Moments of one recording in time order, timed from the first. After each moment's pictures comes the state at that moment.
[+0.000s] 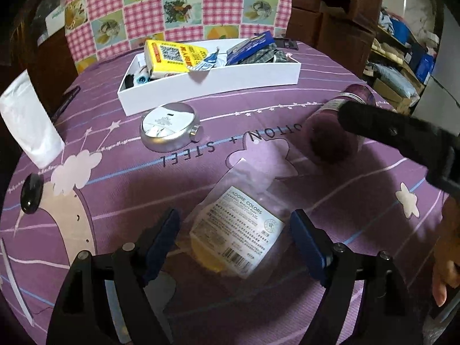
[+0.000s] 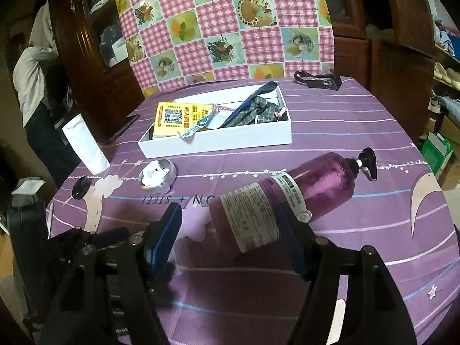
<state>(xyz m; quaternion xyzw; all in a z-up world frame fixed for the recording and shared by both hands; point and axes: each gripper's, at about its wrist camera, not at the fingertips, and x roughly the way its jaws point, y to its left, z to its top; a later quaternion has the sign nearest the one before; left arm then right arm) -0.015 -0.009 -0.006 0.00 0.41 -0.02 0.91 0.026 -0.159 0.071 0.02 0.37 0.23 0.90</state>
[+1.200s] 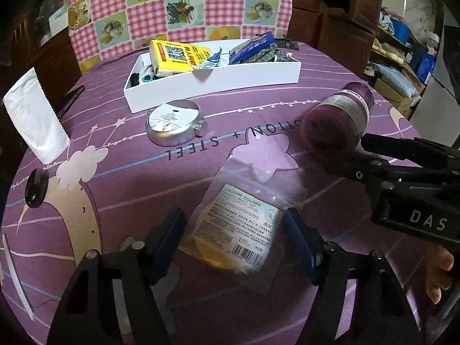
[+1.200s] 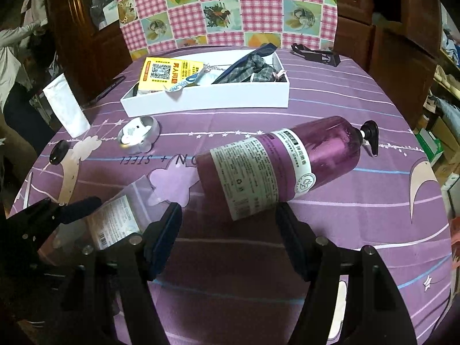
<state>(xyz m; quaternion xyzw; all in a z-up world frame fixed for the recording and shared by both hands) -0.026 -0.009 -0.005 0.01 0.41 -0.01 0.91 0.027 -0.147 0.045 -0.04 0.43 0.20 0.88</state>
